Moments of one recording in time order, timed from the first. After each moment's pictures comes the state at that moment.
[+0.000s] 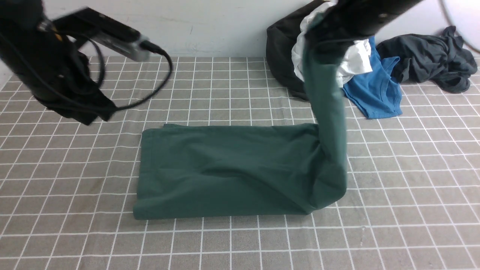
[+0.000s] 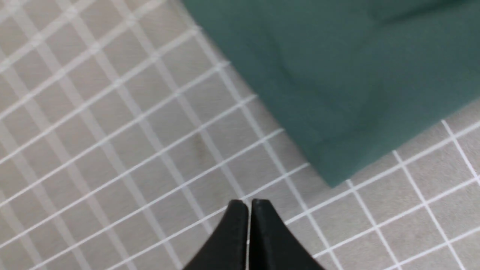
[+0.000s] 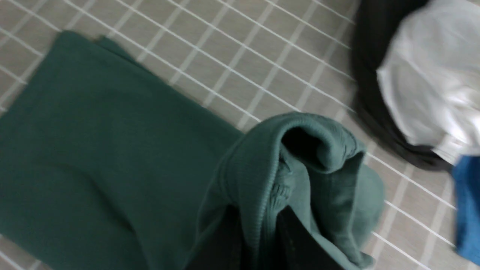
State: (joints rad) right arm 0.49 1.85 -1.92 0.07 1.08 -0.21; left arm -0.13 1.49 -1.46 -0.01 1.19 0.32
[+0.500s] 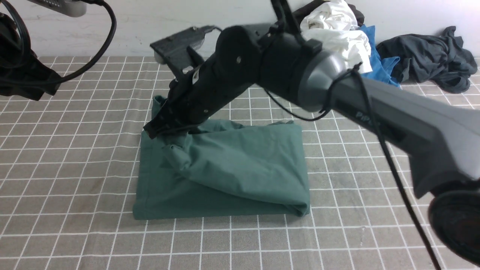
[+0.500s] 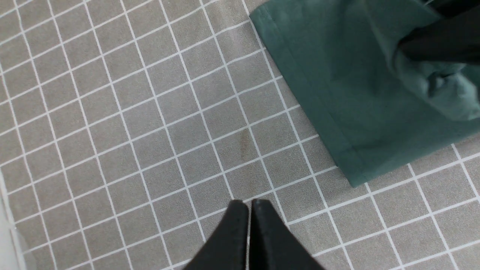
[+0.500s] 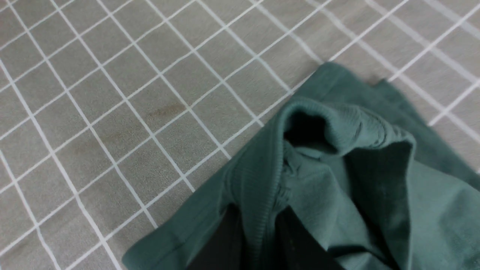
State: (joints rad) right arm 0.75 2.26 -2.10 0.35 0.87 -0.29; left arm -0.06 1.37 -1.46 -0.04 1.21 0.30
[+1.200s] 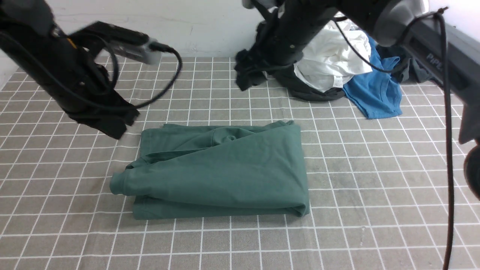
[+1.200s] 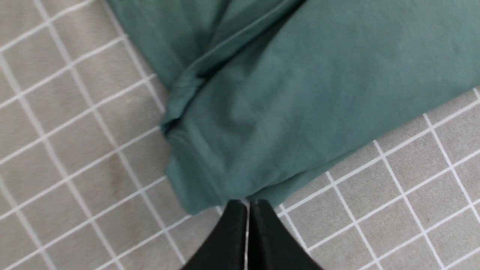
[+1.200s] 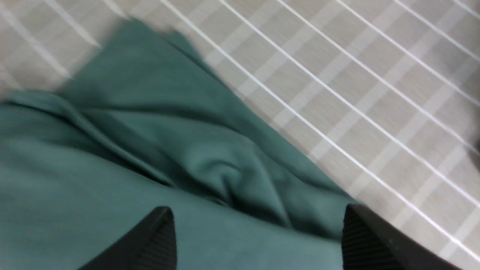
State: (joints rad) right arm 0.48 2.22 -2.29 0.16 1.24 -0.27; left arm -0.16 1.69 -1.46 -0.22 1.16 0.38
